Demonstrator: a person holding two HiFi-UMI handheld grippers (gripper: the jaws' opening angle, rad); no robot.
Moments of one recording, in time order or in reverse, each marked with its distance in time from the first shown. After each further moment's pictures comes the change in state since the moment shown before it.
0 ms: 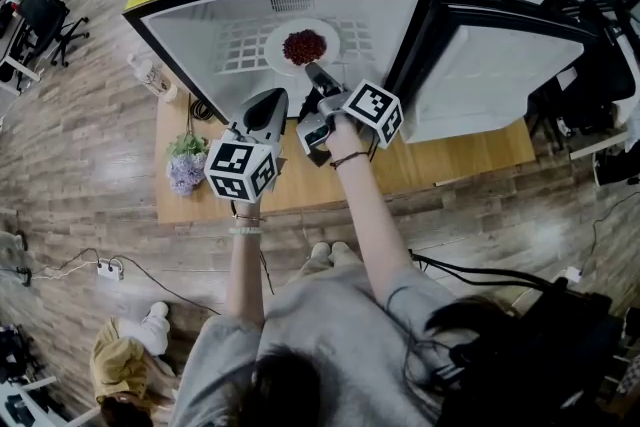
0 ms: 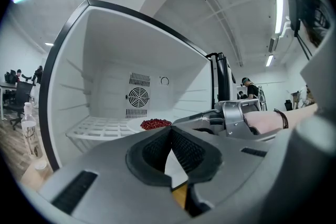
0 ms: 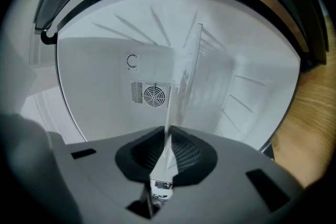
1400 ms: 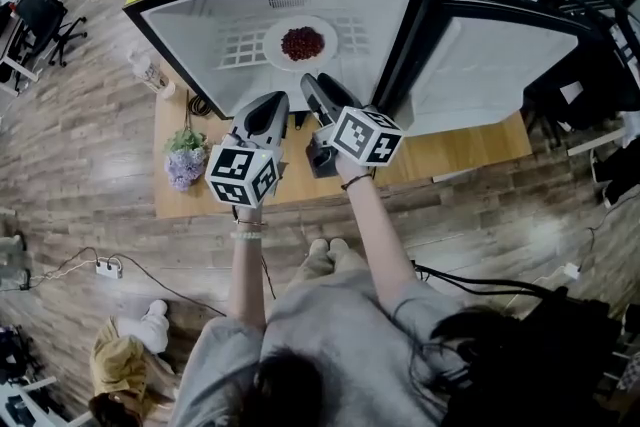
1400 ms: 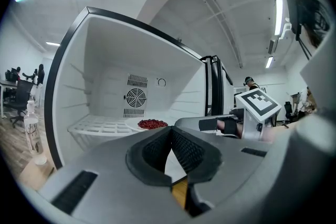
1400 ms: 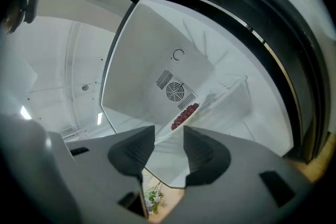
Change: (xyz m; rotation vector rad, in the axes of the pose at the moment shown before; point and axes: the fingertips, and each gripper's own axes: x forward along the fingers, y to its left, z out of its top) left arm -0.014 -0.018 0.001 -0.010 -0.013 -0.003; right arm -0.038 0.020 -0.014 -0.674 0.022 0.013
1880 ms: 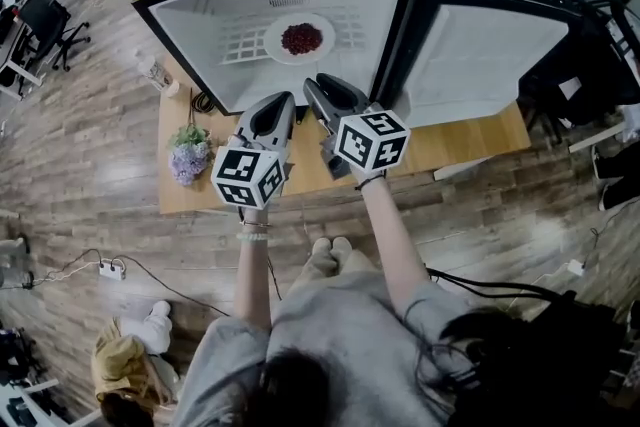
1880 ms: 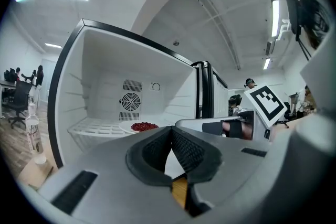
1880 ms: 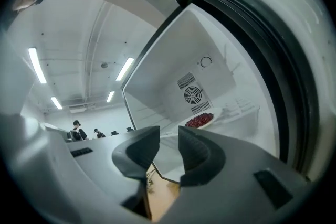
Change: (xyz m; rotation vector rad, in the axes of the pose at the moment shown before) left arm -0.015 -0.025 0.008 0.008 -0.027 -0.012; right arm -0.030 0.034 0.002 -0.304 0.060 0.089
